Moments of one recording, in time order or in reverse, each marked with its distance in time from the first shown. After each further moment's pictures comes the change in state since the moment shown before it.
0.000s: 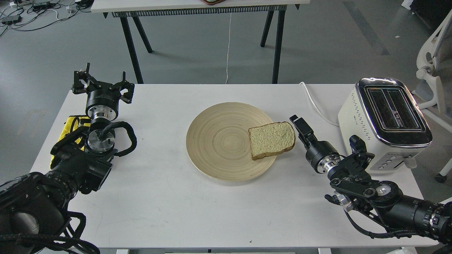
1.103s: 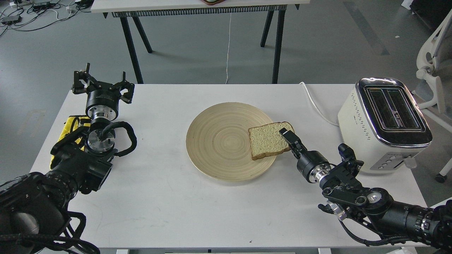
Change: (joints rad) left arm 0.000 0.000 0.000 0.000 0.000 0.000 0.000; right arm -0.015 0.033 -0.038 -0.002 -0.001 0.001 0.000
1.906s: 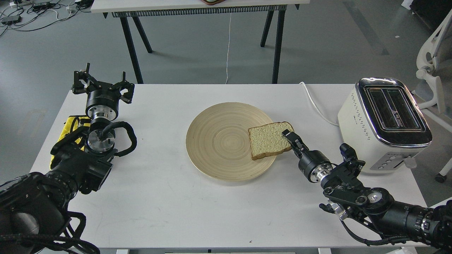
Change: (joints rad) left arm 0.000 0.000 0.000 0.000 0.000 0.000 0.000; right arm -0.001 0.001 0.002 -0.014 0.001 -0.002 0.000
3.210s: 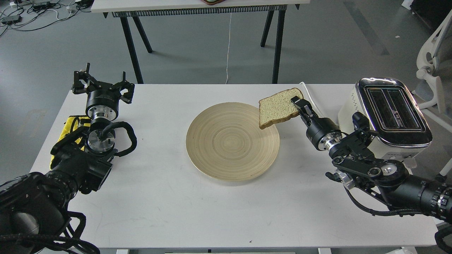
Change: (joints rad) left arm 0.000 0.000 0.000 0.000 0.000 0.000 0.000; right arm 0.152 -0.119 0.077 0.091 0.004 -0.002 0.000
